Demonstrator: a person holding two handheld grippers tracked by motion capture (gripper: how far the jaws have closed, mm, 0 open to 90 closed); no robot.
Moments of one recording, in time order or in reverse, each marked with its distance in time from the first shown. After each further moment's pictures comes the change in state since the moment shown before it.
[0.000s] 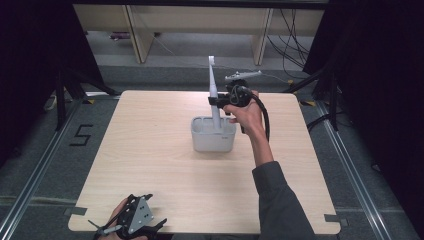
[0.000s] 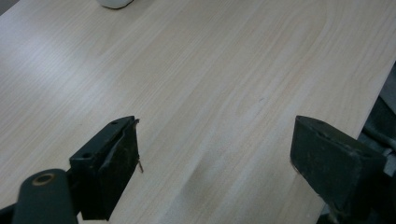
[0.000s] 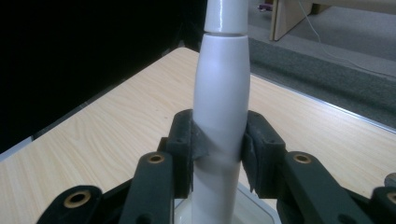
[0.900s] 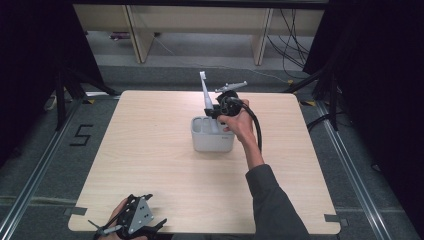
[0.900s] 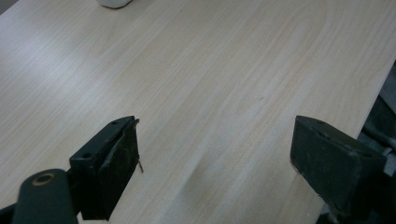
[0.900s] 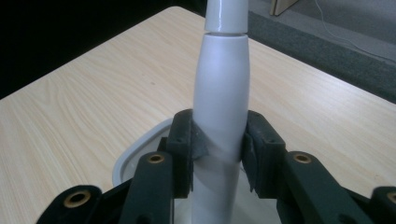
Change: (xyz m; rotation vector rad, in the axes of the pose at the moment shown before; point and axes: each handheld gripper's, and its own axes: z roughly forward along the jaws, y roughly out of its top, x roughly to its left) left arm 0.000 0.000 0.000 -0.002 0.000 0.000; right arm 0.000 -0.029 0.041 0.087 -0.034 -0.048
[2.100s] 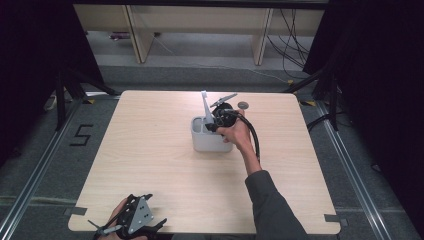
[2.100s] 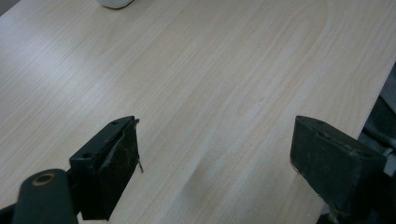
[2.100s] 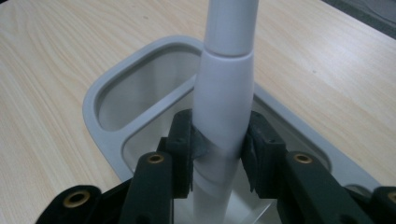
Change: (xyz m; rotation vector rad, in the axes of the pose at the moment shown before) left arm 0.000 0.000 0.001 -0.006 0.025 -0.002; right arm 0.005 -0.028 0.022 0.210 -0.017 -0.051
